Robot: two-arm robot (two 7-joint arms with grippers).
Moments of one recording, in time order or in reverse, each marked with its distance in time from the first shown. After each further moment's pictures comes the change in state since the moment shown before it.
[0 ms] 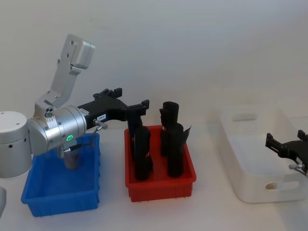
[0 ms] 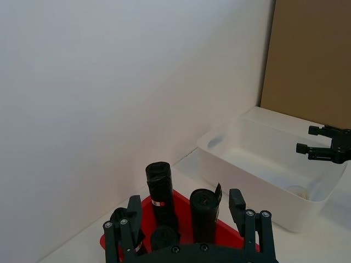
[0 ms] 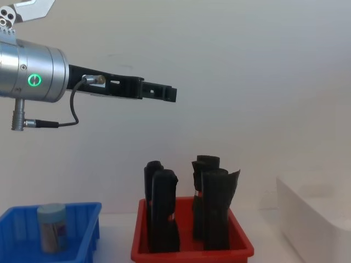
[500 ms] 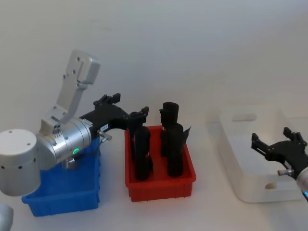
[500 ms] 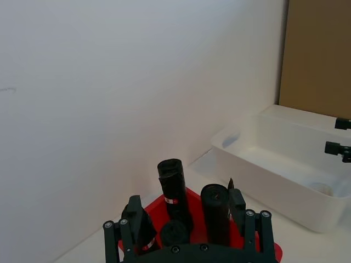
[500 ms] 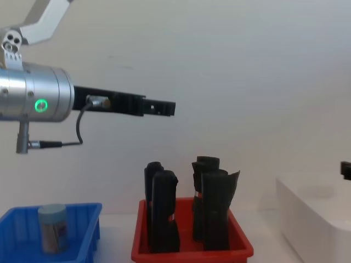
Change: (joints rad) left arm 0.056 0.007 0.035 -0.018 0.032 -0.101 0.091; right arm -0.069 0.005 -0.038 -0.105 -0.017 -0.067 0.024
